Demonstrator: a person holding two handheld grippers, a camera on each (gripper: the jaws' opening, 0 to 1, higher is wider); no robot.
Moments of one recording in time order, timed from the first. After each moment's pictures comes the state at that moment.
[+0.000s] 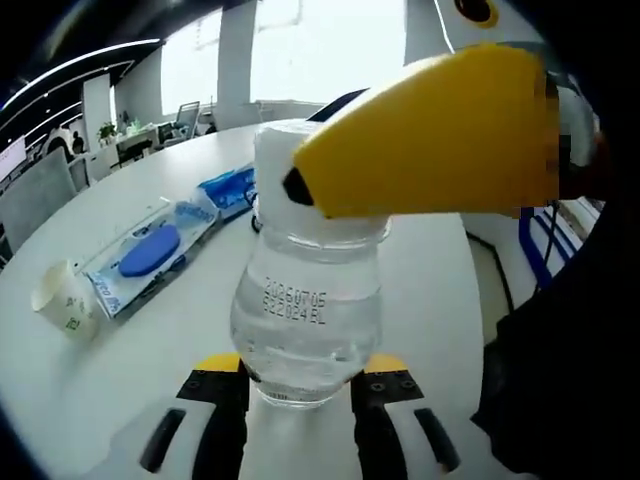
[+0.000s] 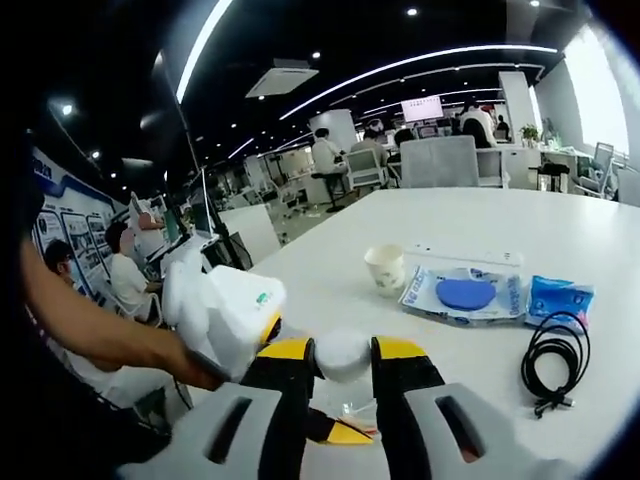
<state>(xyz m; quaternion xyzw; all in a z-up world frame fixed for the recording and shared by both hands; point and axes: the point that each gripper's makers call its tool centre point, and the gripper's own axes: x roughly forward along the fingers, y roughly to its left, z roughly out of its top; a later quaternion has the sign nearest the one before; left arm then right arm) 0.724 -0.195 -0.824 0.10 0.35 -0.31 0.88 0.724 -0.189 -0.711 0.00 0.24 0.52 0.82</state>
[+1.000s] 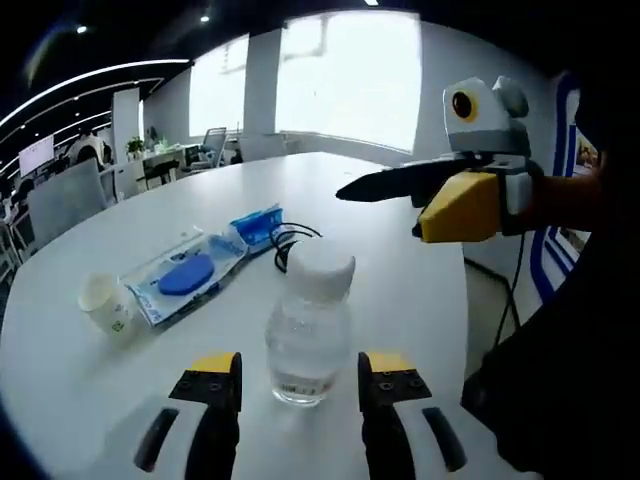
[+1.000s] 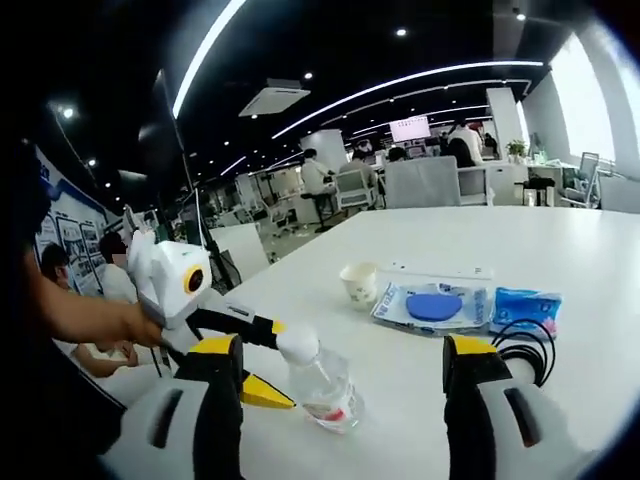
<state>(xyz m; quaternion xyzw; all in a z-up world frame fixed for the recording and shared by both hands) 0.706 -0.180 -0.750 0.06 0.29 -0.27 0.92 0.740 -0.244 -0.691 0.01 0.20 0.50 0.84</state>
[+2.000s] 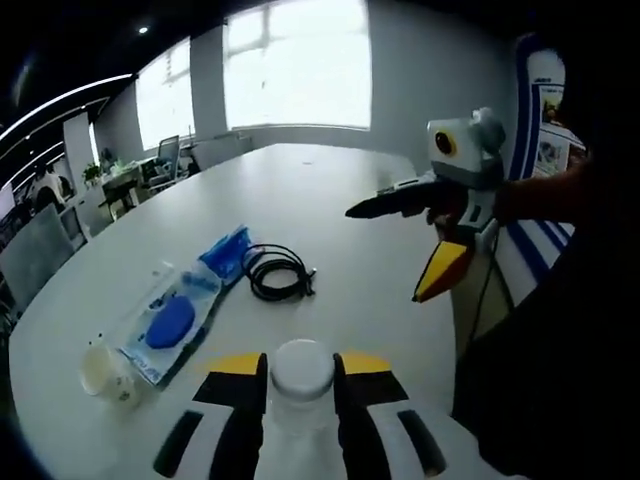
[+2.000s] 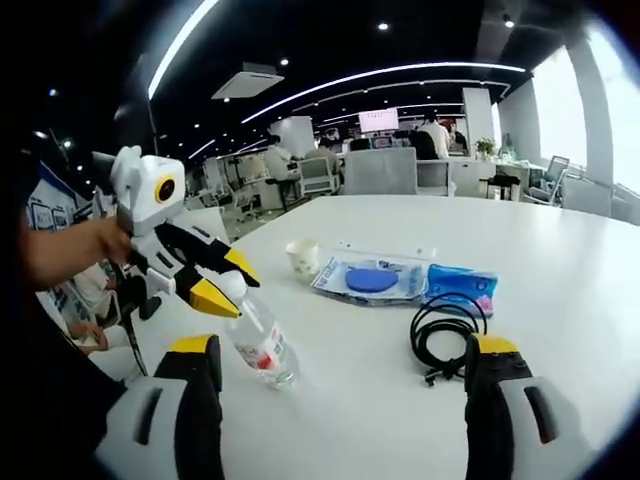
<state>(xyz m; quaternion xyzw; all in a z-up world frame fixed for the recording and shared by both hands) 0.733 -0.211 -0.723 0.14 0.30 -0.35 0.87 0.762 -0.318 -0.720 -0.03 0.22 0.43 0.88</state>
